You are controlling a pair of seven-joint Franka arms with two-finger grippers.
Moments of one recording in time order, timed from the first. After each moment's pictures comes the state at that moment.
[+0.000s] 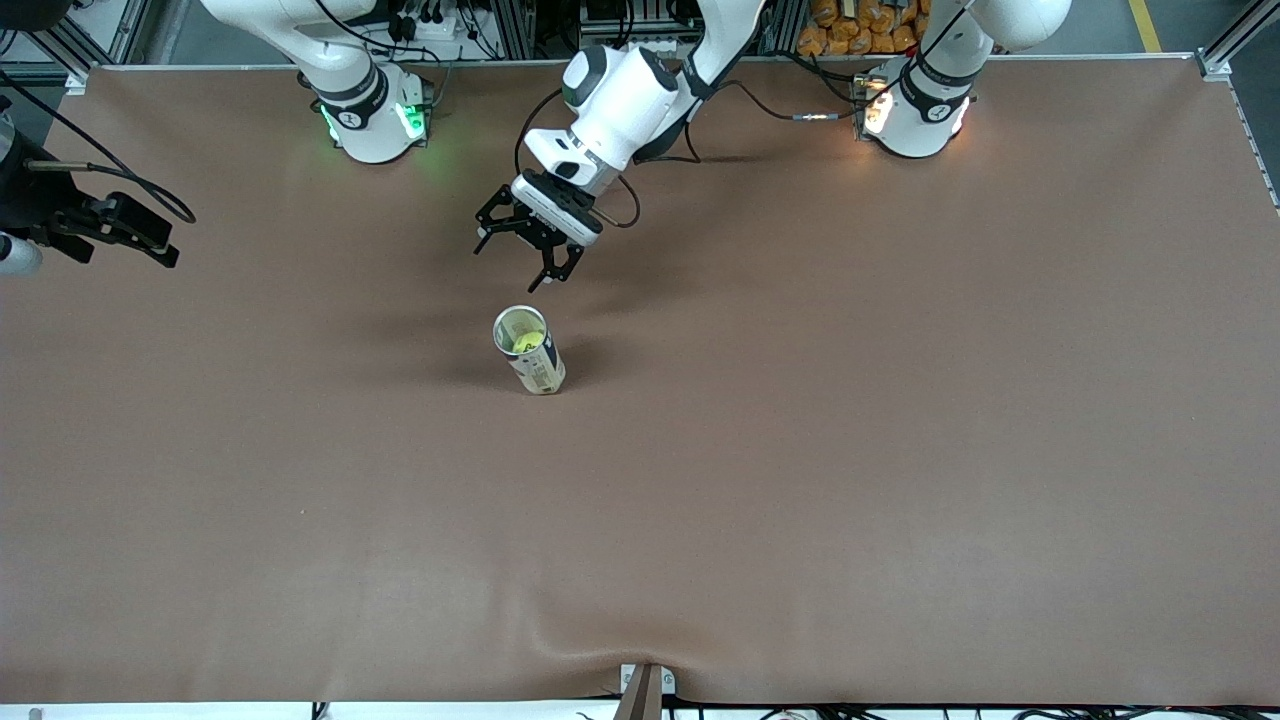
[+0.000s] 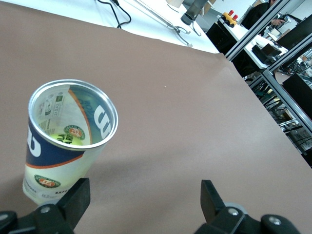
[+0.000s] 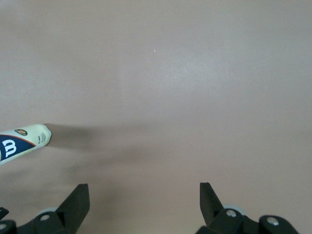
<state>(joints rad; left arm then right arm) -1.19 0.70 -0.07 -1.58 -1.24 3.44 0.40 0.10 -0.11 -0.11 -1.71 -0.01 1.62 0.06</state>
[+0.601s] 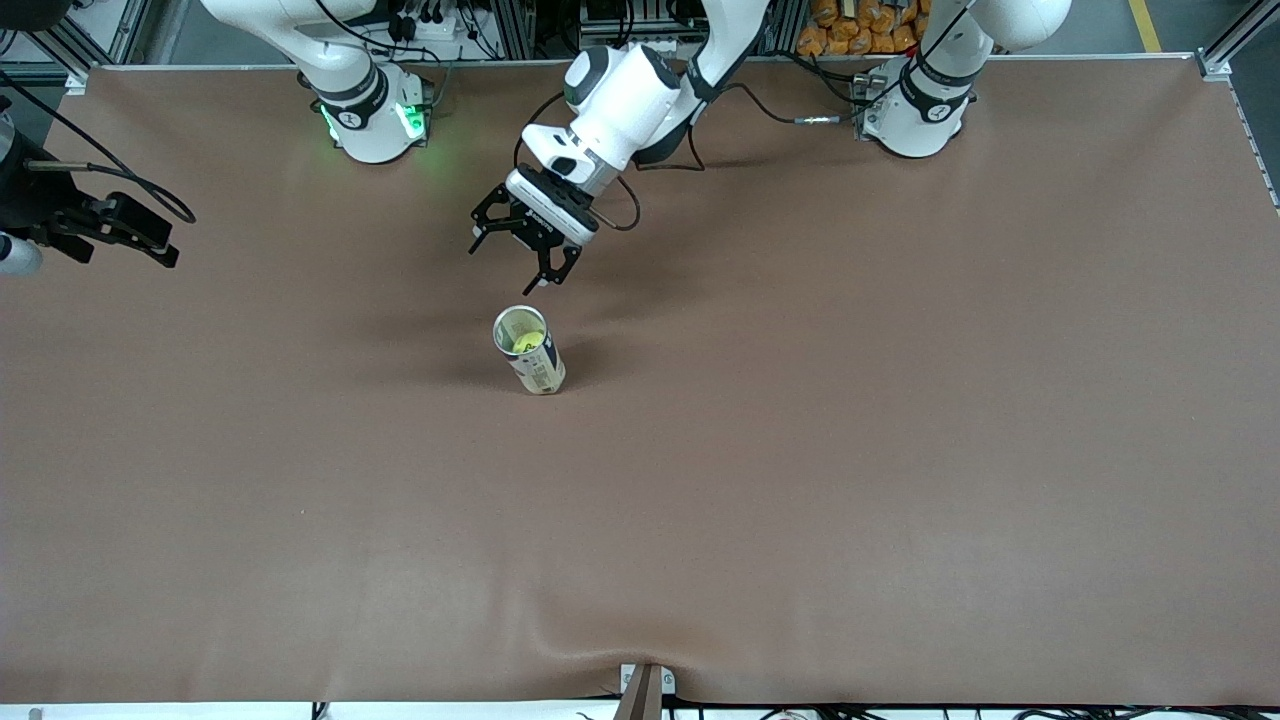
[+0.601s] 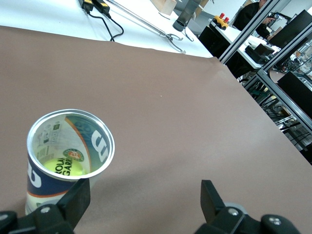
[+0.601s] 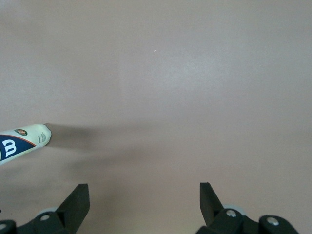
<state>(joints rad) -1.18 0.68 -0.03 -1.58 -1.18 3.41 0.41 0.10 -0.11 -0.11 -1.71 -0.01 1.62 0.06</state>
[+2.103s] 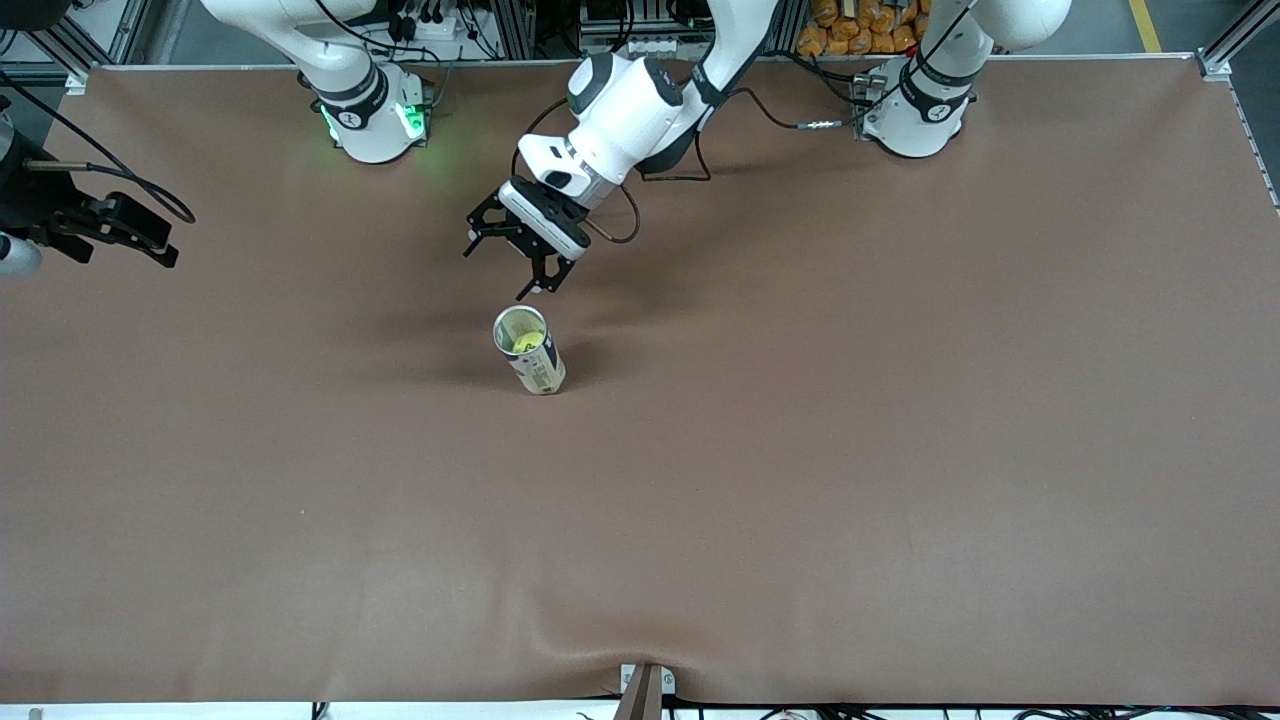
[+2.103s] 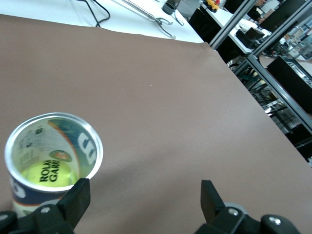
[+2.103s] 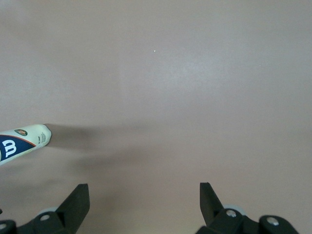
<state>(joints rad) -1.19 0.66 0.02 -1.57 -1.13 3.24 0.37 0.10 -0.11 -0.11 -1.71 -0.01 1.62 0.06</state>
